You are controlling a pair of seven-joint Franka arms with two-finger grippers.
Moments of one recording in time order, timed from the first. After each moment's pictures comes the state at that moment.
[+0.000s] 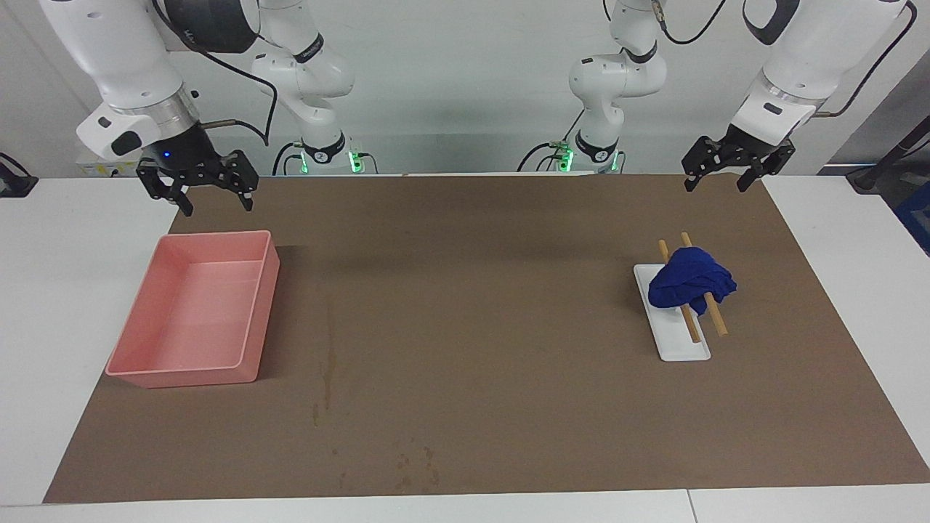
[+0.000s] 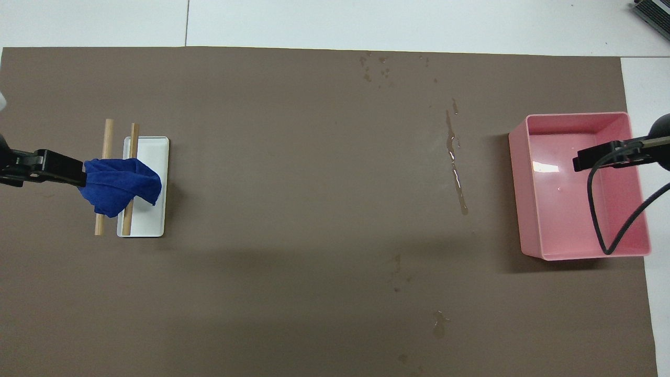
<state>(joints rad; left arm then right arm) 0.01 -0.02 -0.08 -1.55 -0.02 1.49 0.01 -0.06 0.01 0.04 -1.58 0.01 1.61 -0.10</state>
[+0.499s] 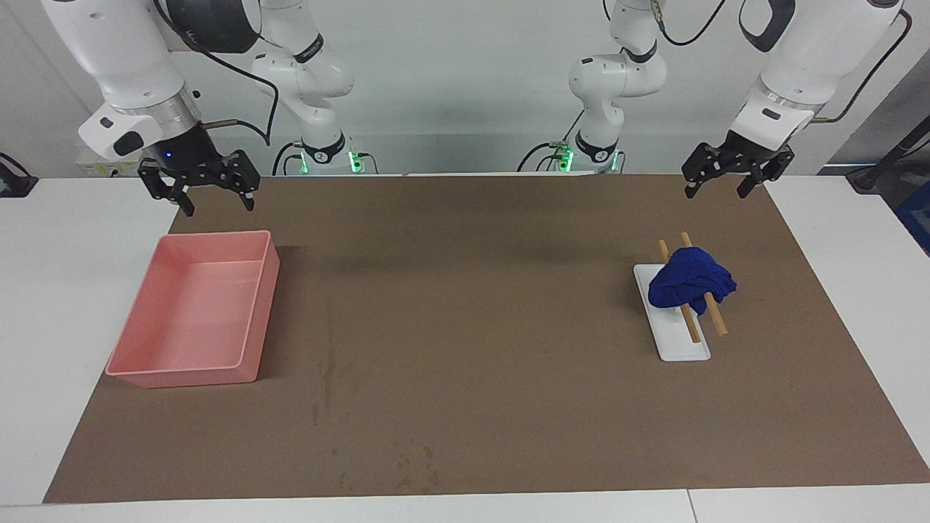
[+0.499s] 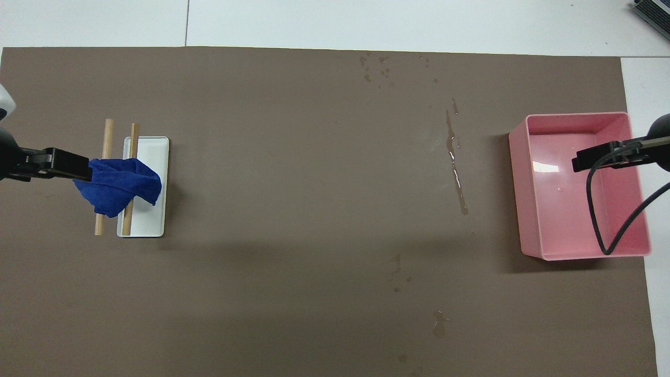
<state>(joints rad) 0.01 -0.06 -0.07 -1.70 -0.01 1.67 0.01 -0.06 0.01 0.04 -1.58 0.01 1.61 -0.10</state>
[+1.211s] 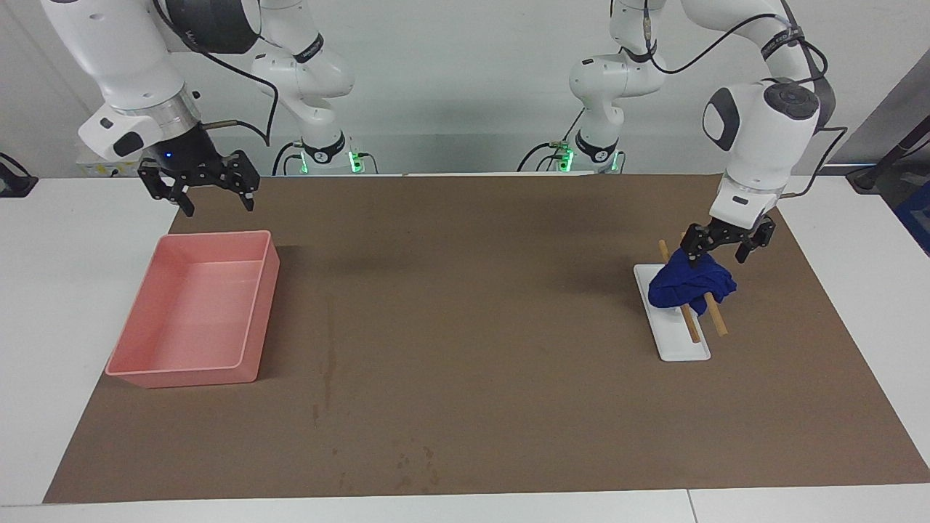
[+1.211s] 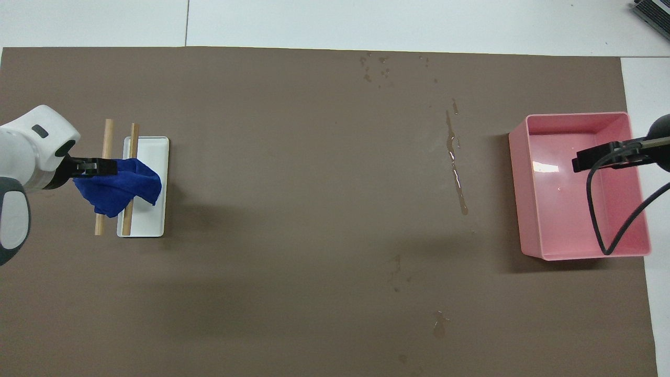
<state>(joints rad) 0.06 0.00 -0.06 -2.05 0.12 2.21 -0.05 -0.06 0.01 0.04 -1.58 0.01 1.61 -0.10</state>
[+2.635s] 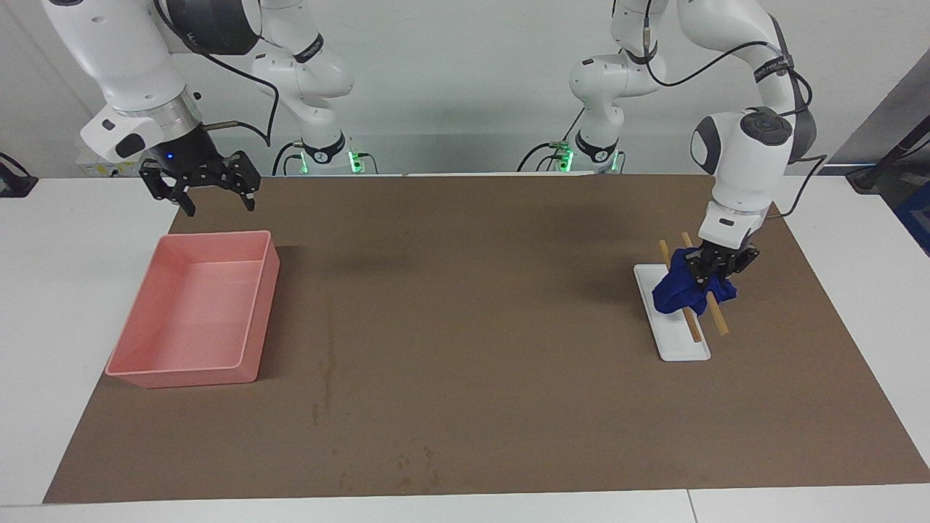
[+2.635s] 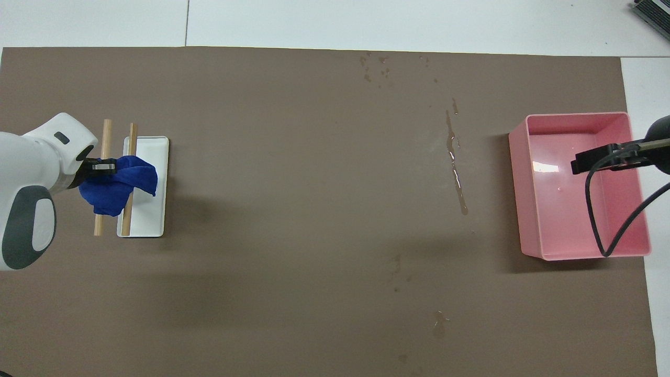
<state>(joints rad) 0.07 0.02 -0.07 -2.11 0.17 2.34 -0.10 -0.06 0.00 0.04 -1.59 0.01 1.61 -0.10</state>
